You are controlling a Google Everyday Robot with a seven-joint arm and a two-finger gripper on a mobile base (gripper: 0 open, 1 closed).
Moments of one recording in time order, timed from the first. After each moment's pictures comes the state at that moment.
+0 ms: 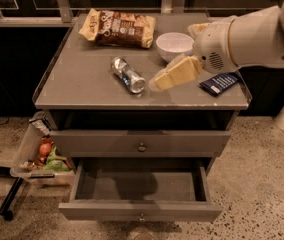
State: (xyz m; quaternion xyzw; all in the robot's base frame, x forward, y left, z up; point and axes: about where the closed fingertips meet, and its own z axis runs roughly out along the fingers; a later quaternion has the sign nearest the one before) arm 0.551 -0.084 0.973 -0.45 0.74 0.15 0.48
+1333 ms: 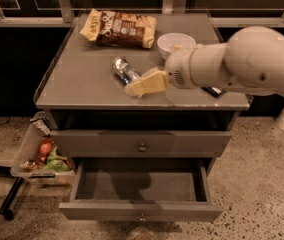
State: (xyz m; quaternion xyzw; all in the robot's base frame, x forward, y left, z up) arm 0.596 -0.047 0.916 -0.37 0.76 0.17 0.51
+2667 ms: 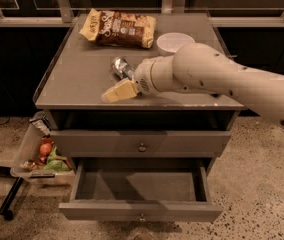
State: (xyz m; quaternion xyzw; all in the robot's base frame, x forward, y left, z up) arm 0.644 0.025 0.847 -0.38 0.77 0.19 0.47
